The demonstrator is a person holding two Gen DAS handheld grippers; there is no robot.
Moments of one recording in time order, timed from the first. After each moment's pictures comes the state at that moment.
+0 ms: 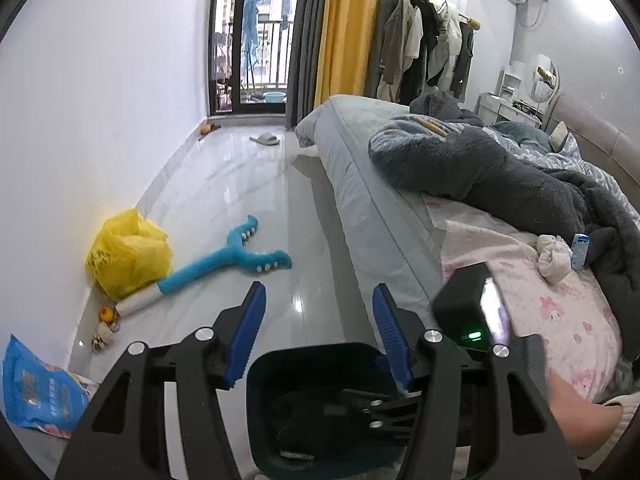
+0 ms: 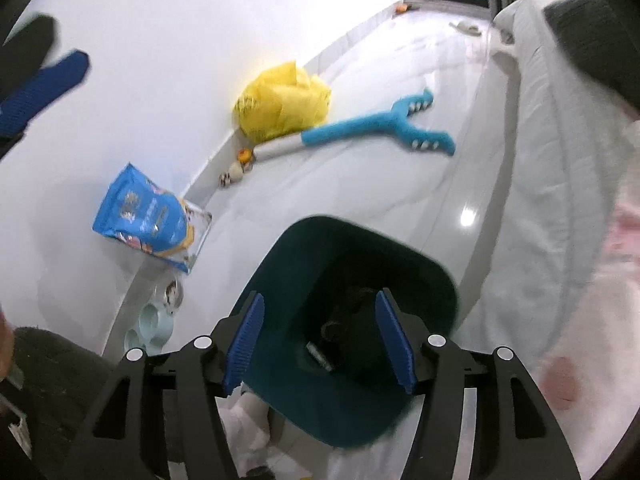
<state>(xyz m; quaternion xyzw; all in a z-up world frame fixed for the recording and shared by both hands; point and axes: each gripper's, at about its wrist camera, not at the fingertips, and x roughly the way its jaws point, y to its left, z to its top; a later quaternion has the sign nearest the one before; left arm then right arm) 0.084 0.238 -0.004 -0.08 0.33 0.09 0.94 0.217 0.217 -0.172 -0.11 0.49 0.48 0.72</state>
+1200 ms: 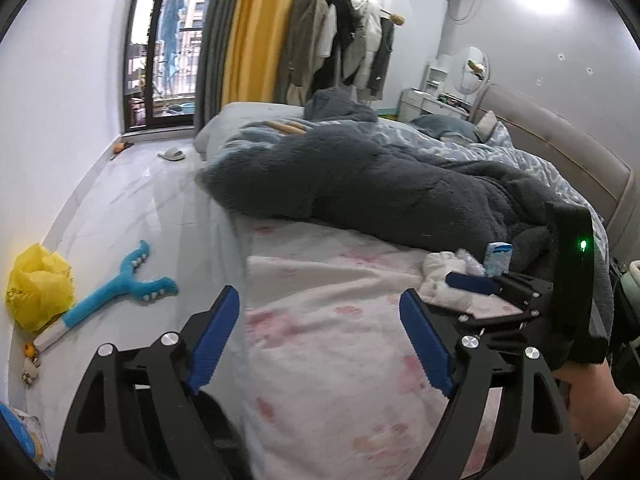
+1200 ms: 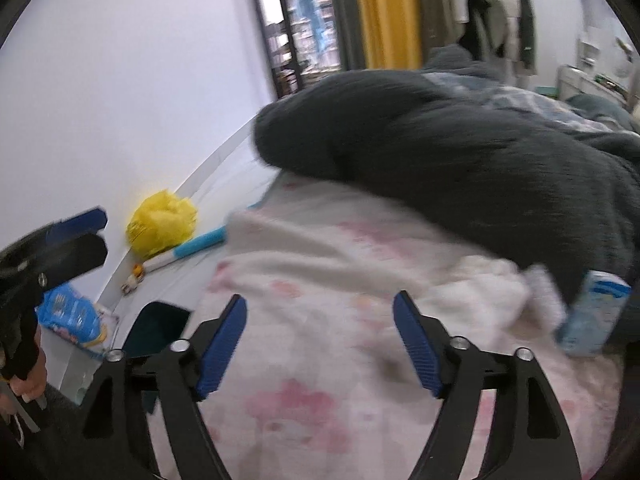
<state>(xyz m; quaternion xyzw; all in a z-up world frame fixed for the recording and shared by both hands) 0.185 0.070 -0.003 -0.08 0.31 -0.04 0.95 0.310 -0.055 -0.090 -0.03 0.36 0.31 0.88</state>
